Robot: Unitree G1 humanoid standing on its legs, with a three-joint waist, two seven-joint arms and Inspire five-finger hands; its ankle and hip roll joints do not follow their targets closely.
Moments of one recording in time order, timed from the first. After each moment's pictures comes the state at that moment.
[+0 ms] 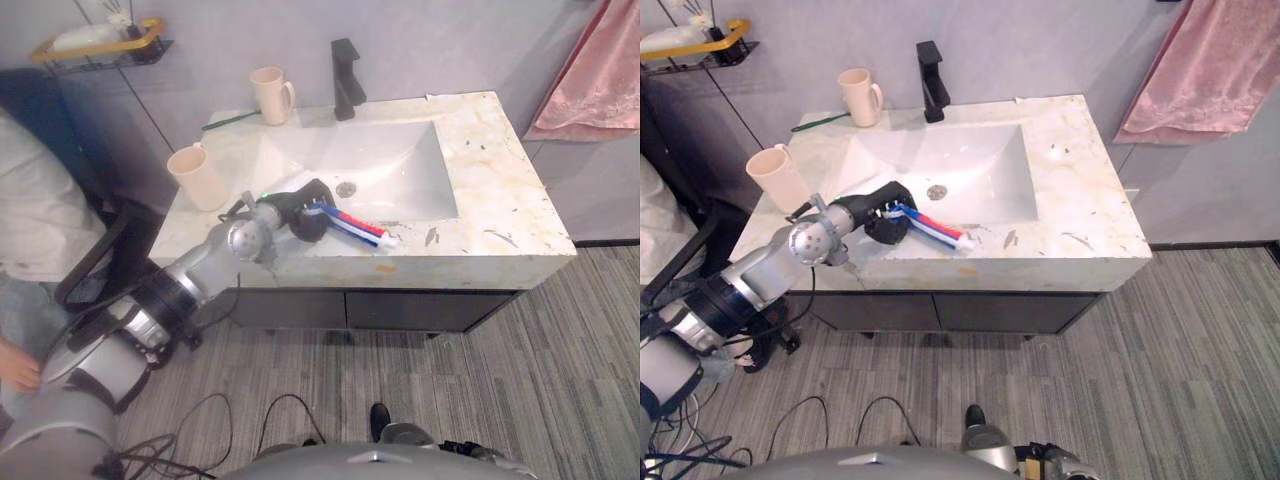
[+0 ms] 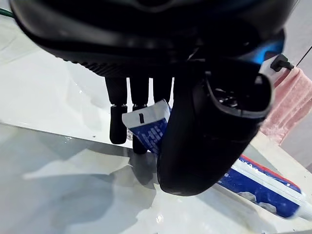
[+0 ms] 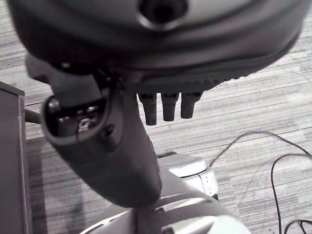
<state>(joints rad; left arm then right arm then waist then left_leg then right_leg) -0.74 0.66 -0.76 0.18 0.09 0.22 -0.11 0.02 -0.28 0.28 1.16 0.50 0.24 -0.14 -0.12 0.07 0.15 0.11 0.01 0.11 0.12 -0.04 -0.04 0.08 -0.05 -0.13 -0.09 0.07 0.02</state>
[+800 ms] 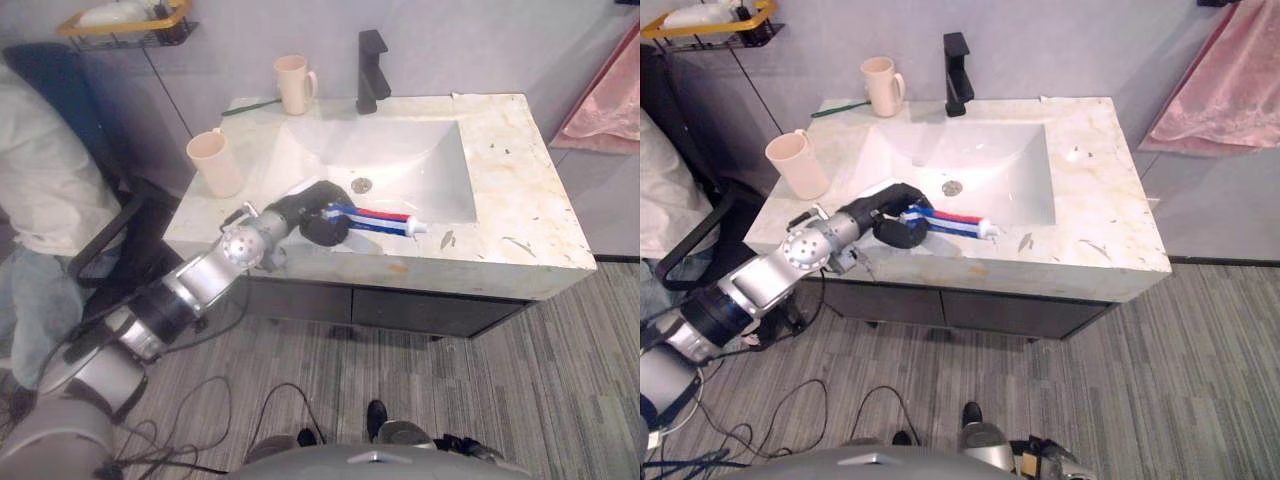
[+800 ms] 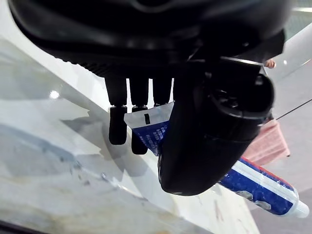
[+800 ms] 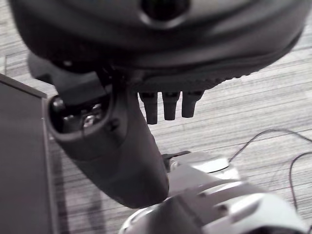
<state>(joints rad) -0.64 0.66 -0.71 0.06 -0.27 0.15 -0.05 0.05 -0.28 0.27 1.00 0.63 0.21 -0.24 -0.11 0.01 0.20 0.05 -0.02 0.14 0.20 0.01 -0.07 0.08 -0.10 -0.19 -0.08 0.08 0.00</state>
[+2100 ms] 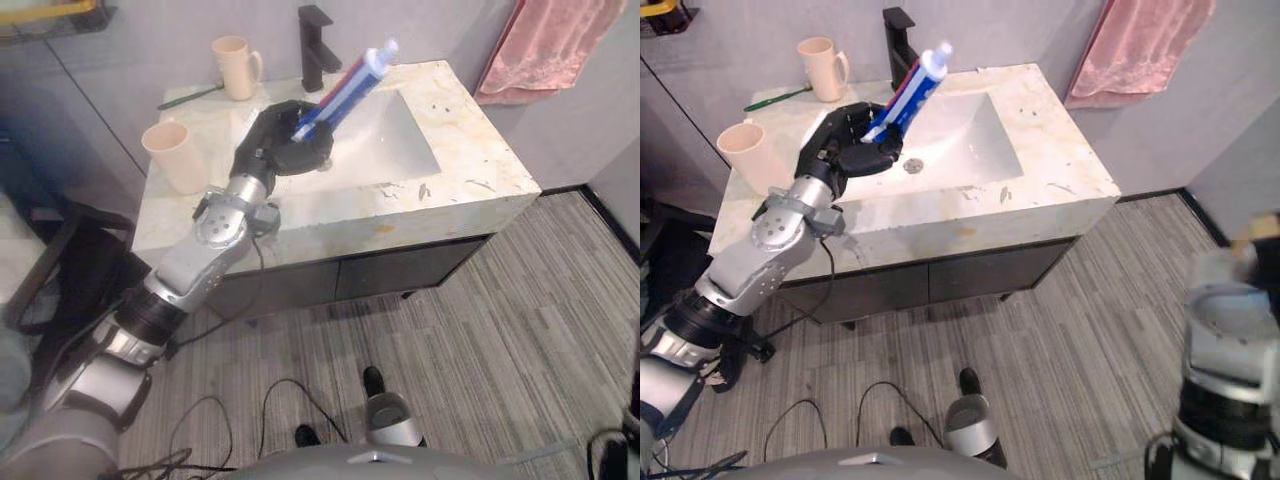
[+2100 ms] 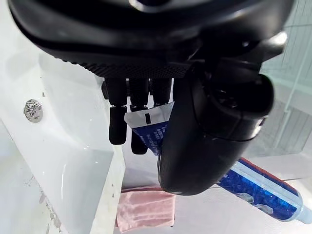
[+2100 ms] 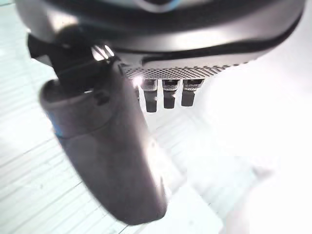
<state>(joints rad) -0.63 0.62 -0.48 -0.06 -0.68 0.11 0.36 -0.23 -0.67 -0.36 -0.43 0.03 -0.63 -1.08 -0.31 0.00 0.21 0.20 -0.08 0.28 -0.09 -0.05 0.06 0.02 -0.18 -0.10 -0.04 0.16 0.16</state>
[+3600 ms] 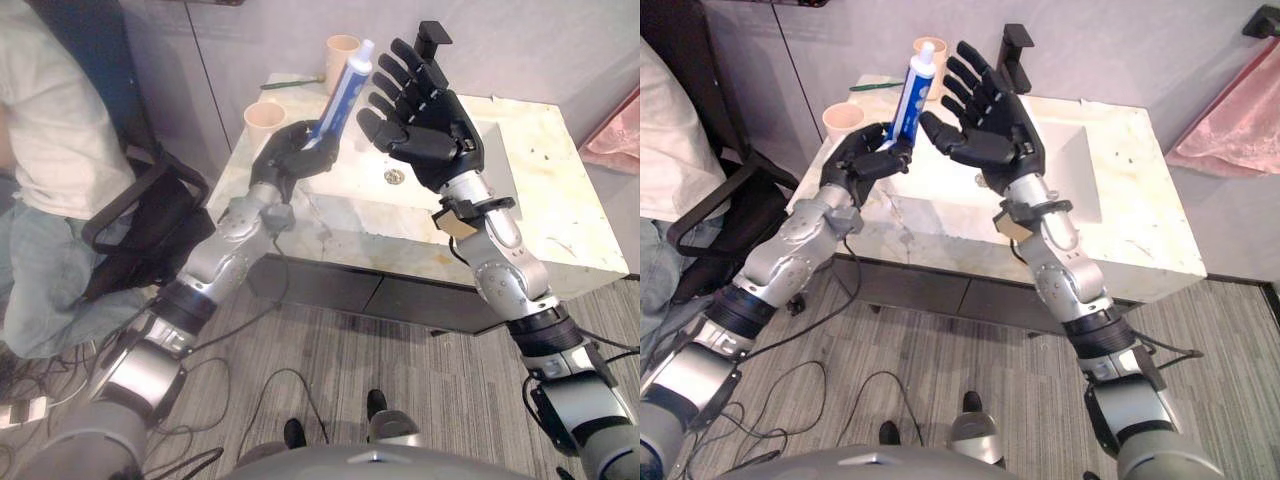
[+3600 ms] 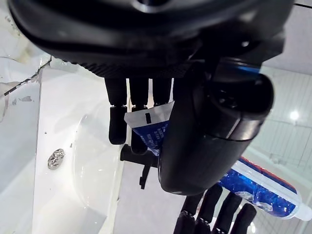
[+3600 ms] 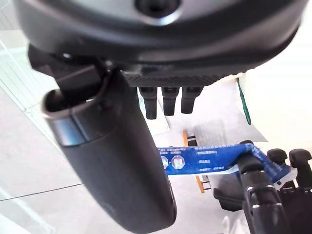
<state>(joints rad) -0.66 0.46 -0.45 0.16 -0.80 0.10 0.30 -0.53 -0.53 0.26 0.01 0.89 -0.09 -0.04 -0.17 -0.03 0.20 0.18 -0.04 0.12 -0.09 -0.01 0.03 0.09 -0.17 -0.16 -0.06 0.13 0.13</state>
